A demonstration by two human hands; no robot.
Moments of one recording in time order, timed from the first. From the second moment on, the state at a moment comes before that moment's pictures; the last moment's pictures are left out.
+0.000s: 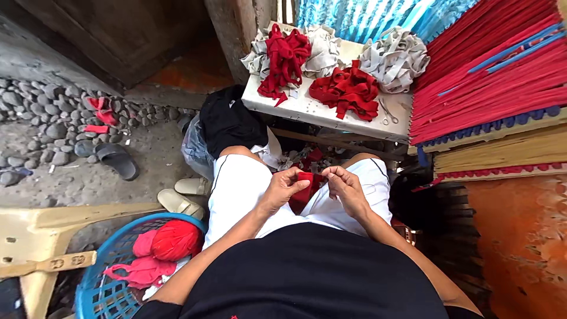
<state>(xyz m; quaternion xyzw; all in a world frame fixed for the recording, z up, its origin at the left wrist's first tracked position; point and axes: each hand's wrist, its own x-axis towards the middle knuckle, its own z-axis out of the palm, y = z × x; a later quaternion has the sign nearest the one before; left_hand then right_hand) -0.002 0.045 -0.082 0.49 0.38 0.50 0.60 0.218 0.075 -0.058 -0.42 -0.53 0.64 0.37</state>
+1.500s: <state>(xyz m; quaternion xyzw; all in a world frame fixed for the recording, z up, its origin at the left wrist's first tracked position) -0.040 0.039 -0.017 0.44 0.24 0.58 0.64 0.340 0.093 -0.060 -0.70 -0.61 0.26 0.25</state>
